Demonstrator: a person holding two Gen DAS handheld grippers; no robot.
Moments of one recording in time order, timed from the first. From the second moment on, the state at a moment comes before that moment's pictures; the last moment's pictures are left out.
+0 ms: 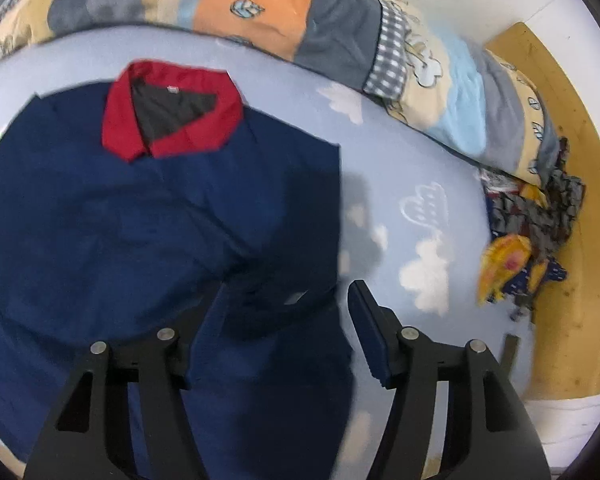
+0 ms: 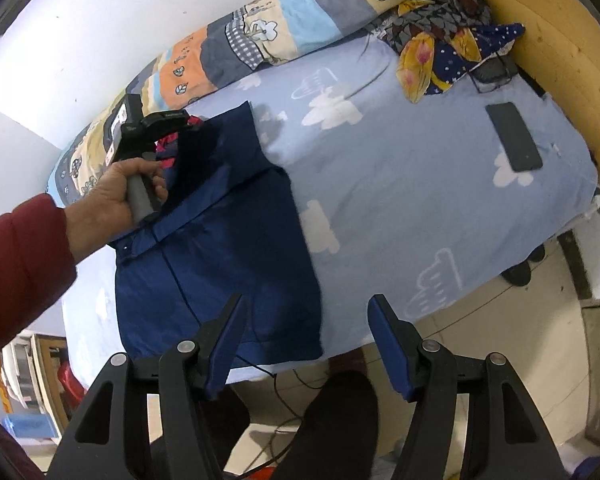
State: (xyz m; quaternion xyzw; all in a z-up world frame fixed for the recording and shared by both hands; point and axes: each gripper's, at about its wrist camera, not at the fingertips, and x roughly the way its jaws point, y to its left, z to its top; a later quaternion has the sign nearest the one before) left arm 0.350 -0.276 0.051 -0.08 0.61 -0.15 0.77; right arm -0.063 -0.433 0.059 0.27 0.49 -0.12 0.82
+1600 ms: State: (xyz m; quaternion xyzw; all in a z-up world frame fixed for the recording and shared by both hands) left arm 0.118 0.139 0.123 -0.07 0.66 -0.08 0.75; right arm -0.026 -0.342 0.033 0.34 0.53 -0.03 0.78
